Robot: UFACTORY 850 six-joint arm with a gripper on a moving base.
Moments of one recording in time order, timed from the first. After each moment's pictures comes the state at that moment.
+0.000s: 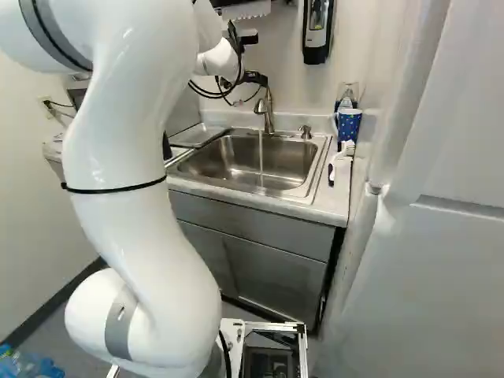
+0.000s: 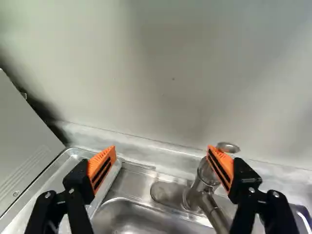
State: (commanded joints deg) arm -3.3 -17.2 -81.2 0.0 5.5 0.0
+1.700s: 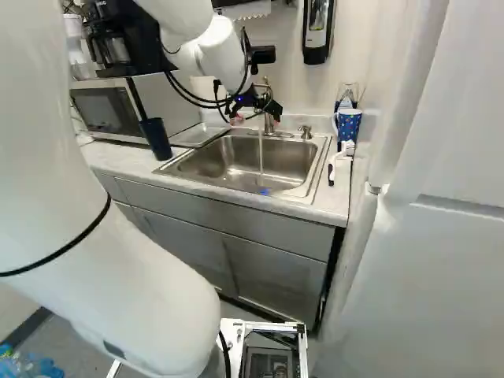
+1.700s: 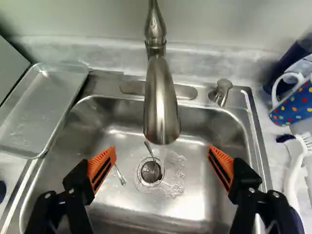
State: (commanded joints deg) arm -10.5 5.8 -56.9 0.0 -18.5 0.0
